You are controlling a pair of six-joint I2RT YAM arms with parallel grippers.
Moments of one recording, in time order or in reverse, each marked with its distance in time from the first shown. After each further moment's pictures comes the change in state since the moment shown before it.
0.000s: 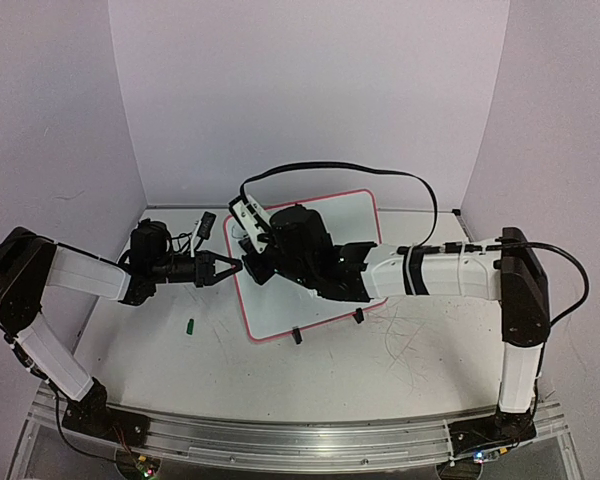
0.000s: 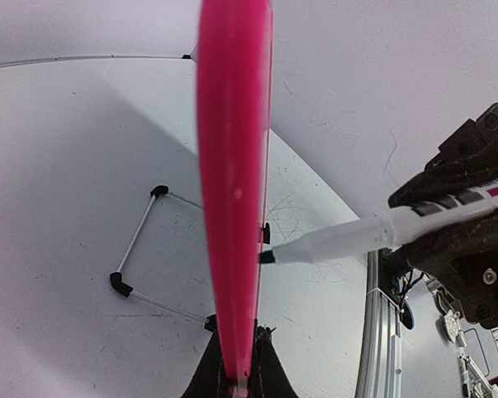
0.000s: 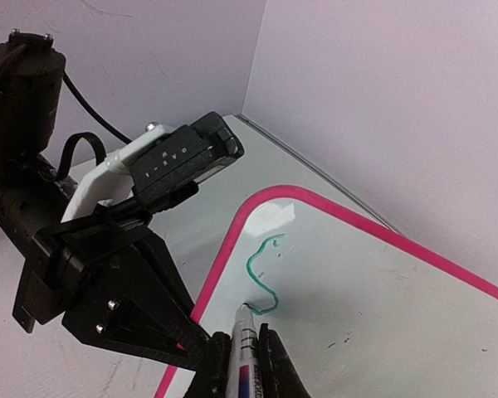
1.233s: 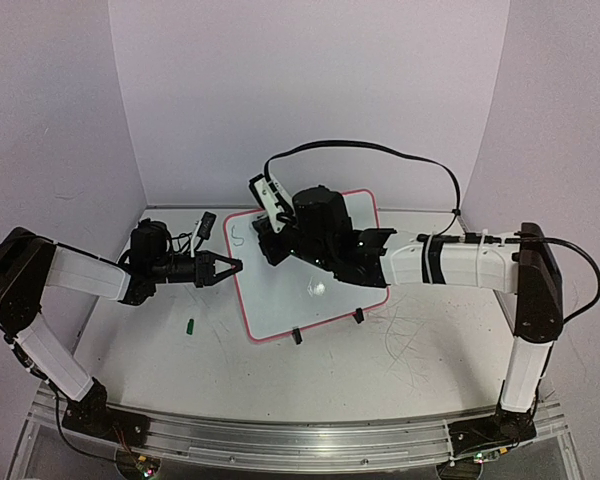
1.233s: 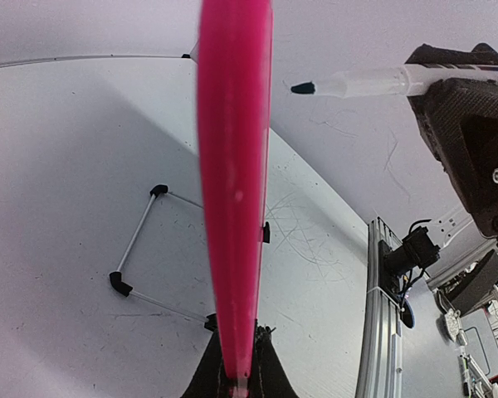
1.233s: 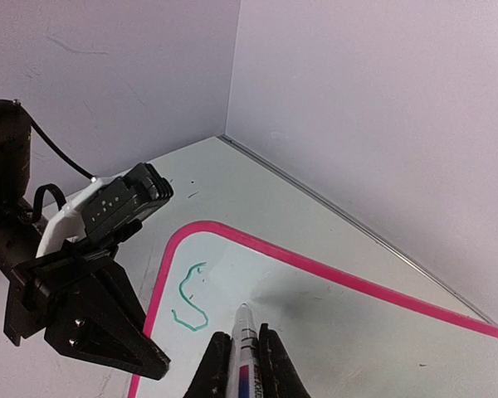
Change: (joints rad) left arm -0.001 -0.002 0.000 -0.008 0.000 0.007; right arm -0.059 -0.073 -0.033 0.020 -0.051 0.032
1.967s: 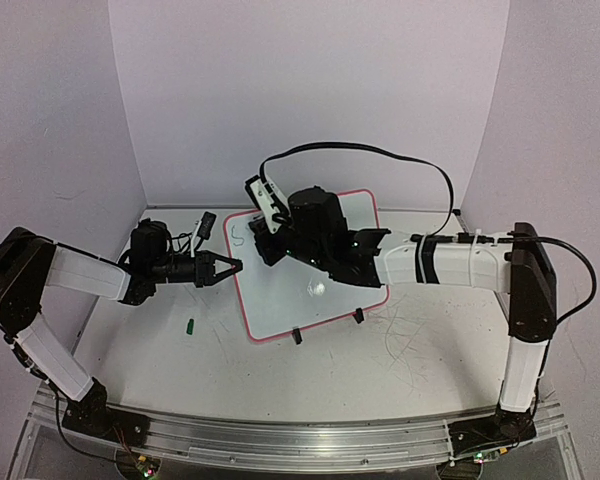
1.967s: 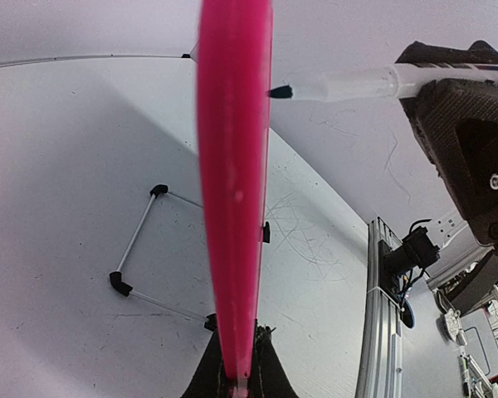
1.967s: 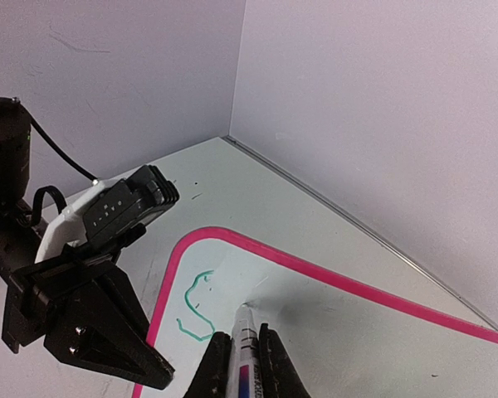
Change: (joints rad) left arm 0.000 0.000 0.001 -0.002 0.000 0.000; right arm 0.000 0.032 0.028 0.006 -0.012 -0.004
